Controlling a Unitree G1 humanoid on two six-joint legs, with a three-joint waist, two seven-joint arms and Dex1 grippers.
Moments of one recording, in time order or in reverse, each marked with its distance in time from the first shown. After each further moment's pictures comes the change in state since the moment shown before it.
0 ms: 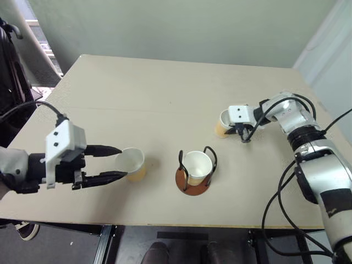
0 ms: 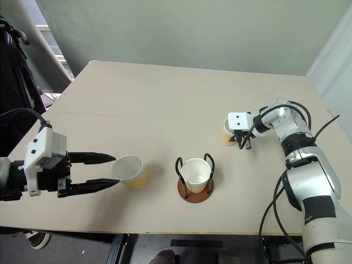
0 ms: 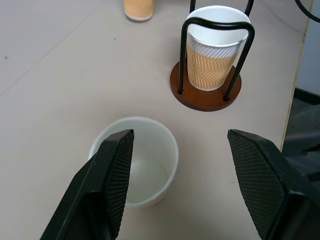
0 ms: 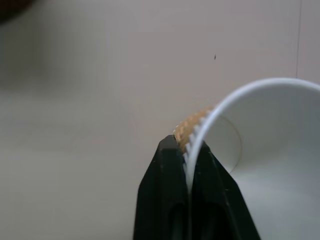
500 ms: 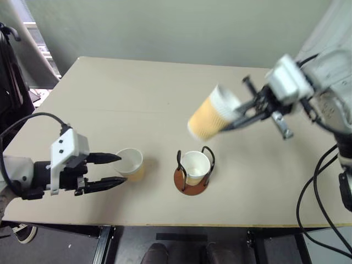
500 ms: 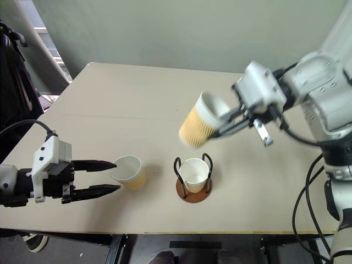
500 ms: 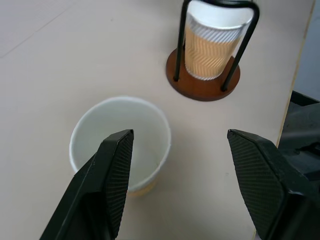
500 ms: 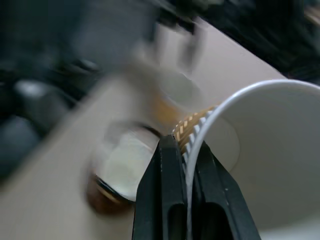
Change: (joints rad) left arm 0.004 -0.016 -0.032 0.012 0.021 -0.013 0.009; right arm 0.145 -0.294 0.004 -1.151 0.836 0.612 0.229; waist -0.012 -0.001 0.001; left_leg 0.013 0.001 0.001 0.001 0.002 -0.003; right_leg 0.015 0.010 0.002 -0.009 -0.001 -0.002
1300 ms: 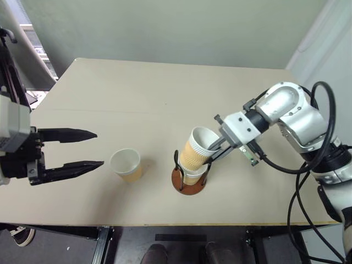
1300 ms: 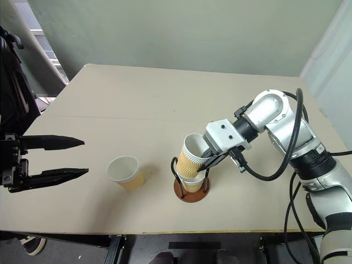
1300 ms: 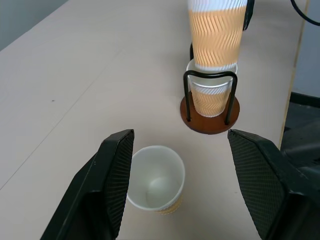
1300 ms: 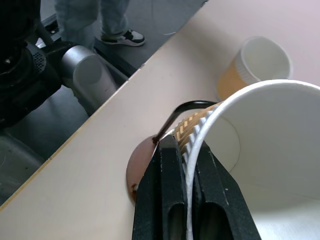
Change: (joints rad) left arm -0.005 0.081 0.367 -0.013 -0.112 0.093 -0.140; right arm 0.037 0.107 0.143 0.047 -0.220 -0.113 0.000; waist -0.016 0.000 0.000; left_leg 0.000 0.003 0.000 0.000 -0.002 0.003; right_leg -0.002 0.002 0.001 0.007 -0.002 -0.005
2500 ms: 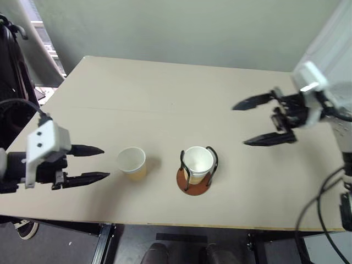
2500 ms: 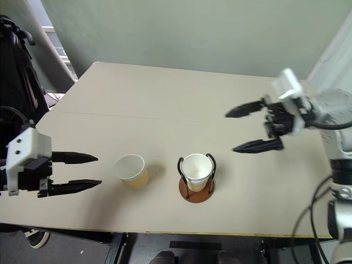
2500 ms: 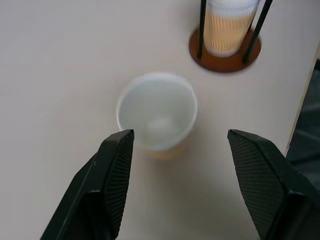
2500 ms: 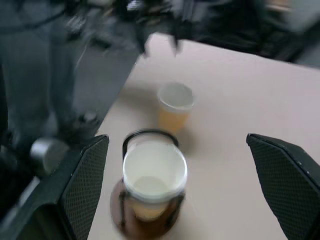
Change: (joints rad) left arm 0.033 0.006 -0.329 0.104 0.248 -0.195 0.029; right arm 0.319 -0.159 -0.546 0.086 0.279 0.357 -0.020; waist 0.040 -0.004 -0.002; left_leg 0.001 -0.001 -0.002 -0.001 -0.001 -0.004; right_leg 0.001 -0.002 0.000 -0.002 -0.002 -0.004
